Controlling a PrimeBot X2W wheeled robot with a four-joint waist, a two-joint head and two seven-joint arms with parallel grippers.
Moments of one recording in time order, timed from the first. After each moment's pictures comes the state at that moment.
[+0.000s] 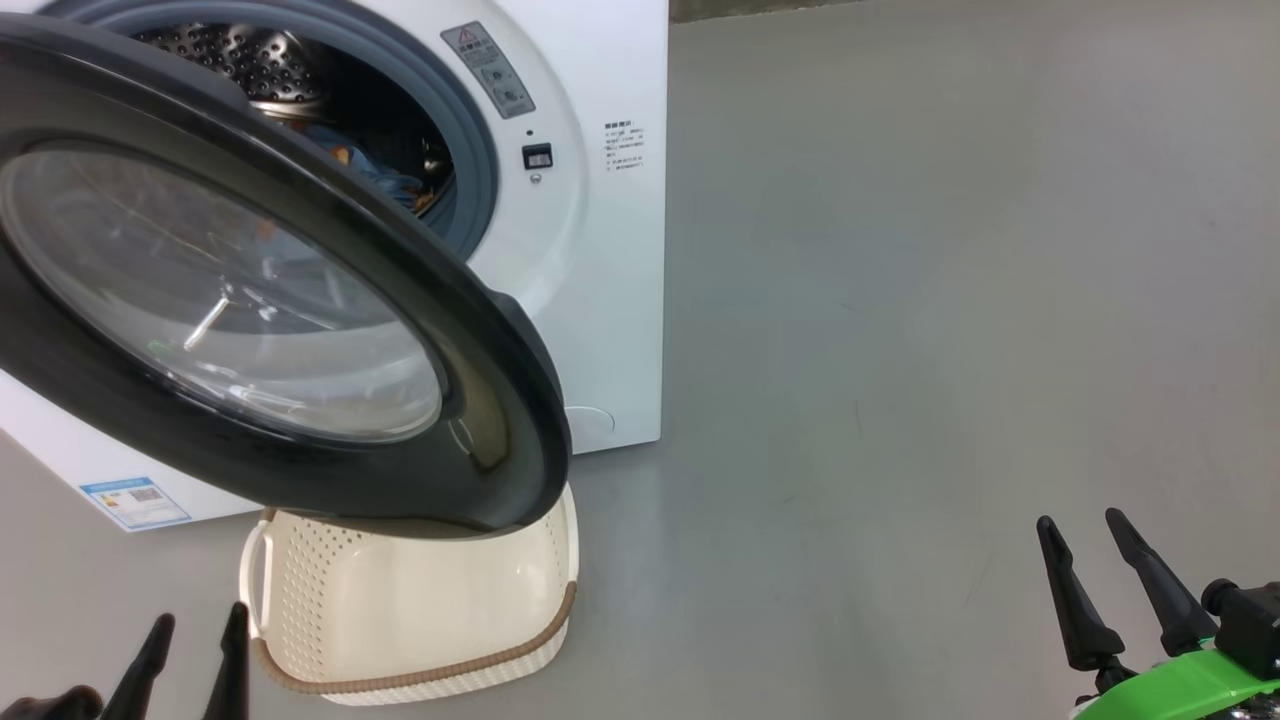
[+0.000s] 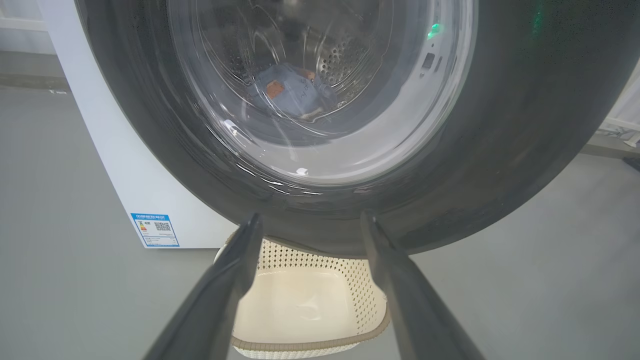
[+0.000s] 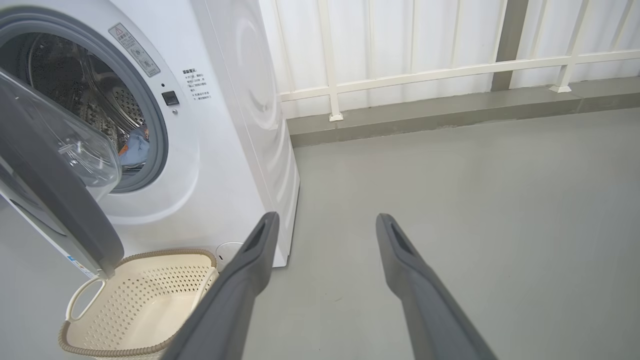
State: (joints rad) left arm 0.06 0.34 -0.12 0.22 -0.64 -0.13 -0.25; right arm 0.00 -0.28 0.03 0.20 0.43 0.13 -0.26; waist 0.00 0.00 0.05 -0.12
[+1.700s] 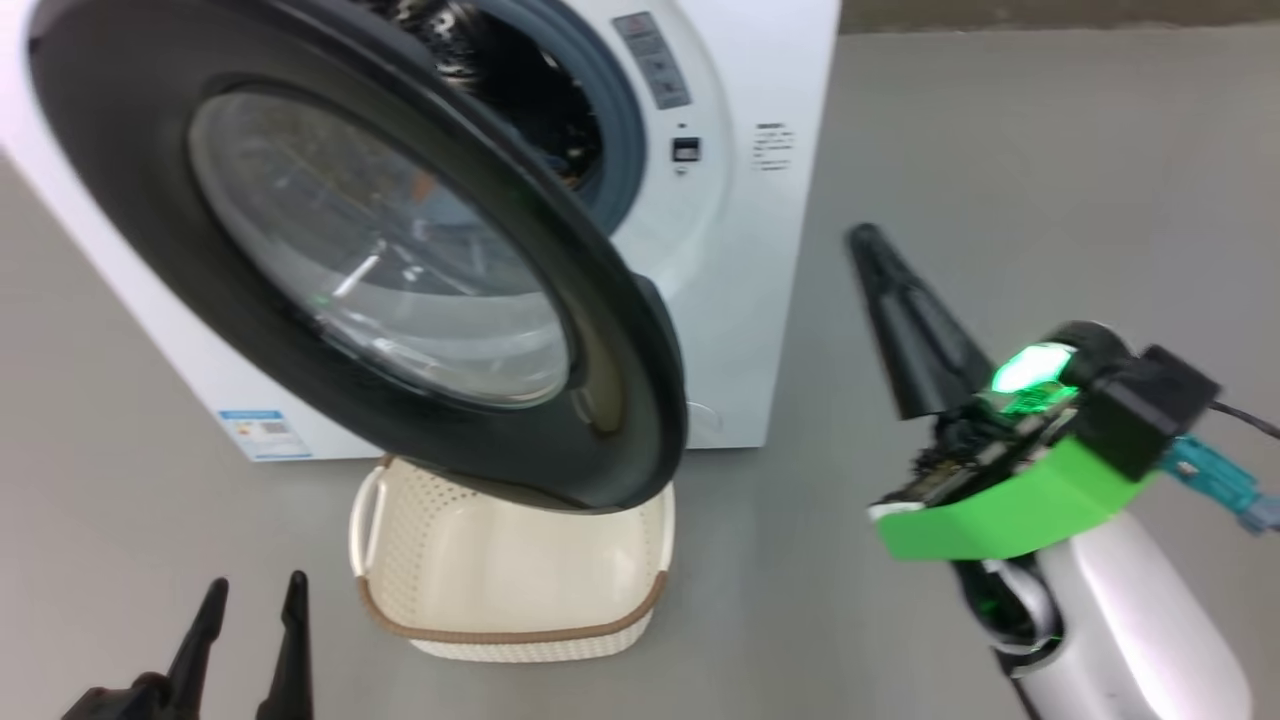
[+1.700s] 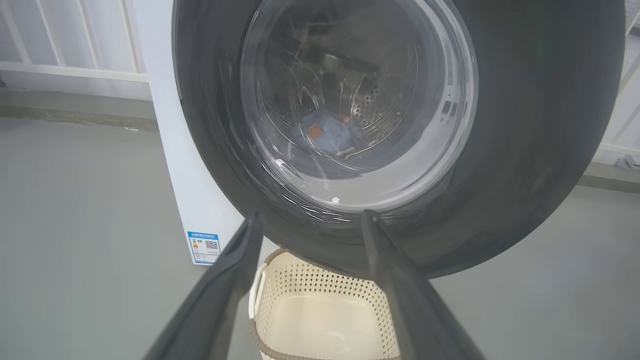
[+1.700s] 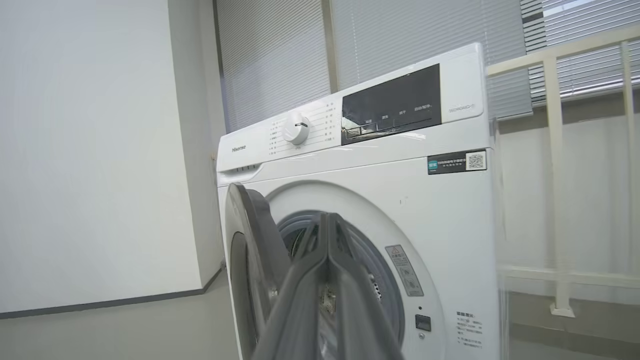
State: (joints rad) left arm 0.08 0.17 -0.04 0.10 -0.39 -0.13 -0.26; right arm -0.40 -0.18 0.31 -0.04 0.49 0.13 -0.26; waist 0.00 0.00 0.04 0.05
